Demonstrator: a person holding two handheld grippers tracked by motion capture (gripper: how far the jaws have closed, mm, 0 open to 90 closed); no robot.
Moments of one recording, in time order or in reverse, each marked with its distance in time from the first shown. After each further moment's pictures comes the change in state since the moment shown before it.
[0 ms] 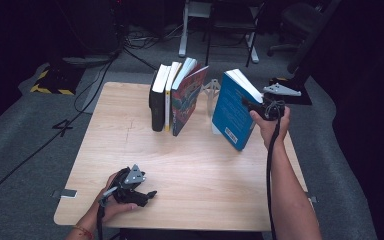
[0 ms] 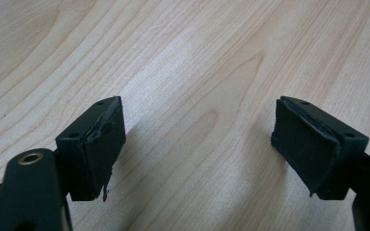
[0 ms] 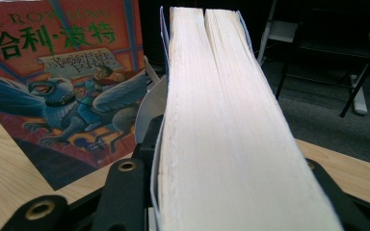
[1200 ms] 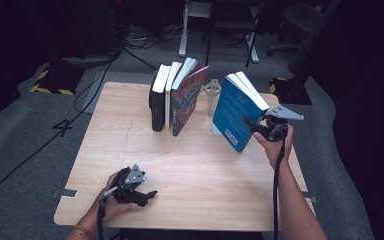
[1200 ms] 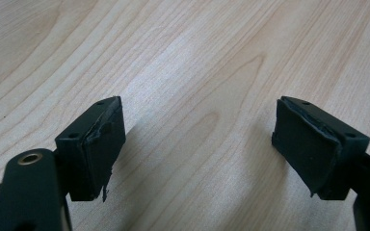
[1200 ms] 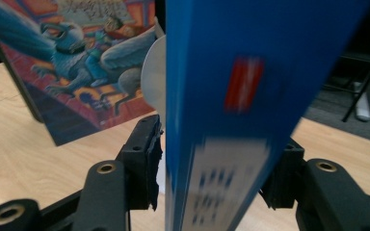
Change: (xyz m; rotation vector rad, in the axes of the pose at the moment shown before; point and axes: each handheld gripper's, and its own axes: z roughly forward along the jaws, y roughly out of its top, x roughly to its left) left arm 0.000 0.000 0.001 -0.001 0.001 0.000; right arm 0.000 -0.061 -0.018 -0.024 0.027 -0.051
